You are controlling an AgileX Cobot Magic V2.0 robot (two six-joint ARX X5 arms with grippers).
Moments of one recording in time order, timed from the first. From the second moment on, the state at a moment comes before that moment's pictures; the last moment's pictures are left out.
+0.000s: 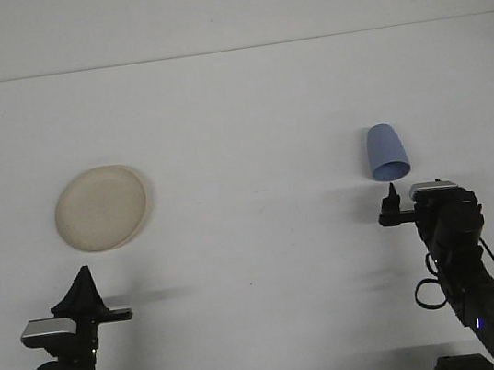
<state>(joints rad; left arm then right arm) -0.08 0.00 0.03 0.18 -0.07 -0.04 -0.07 1.10 0.37 0.39 -0.01 0.05</state>
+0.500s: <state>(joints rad) -0.08 0.00 0.03 0.18 -0.07 -0.04 -0.15 1.41 0.37 0.72 -0.13 0.05</state>
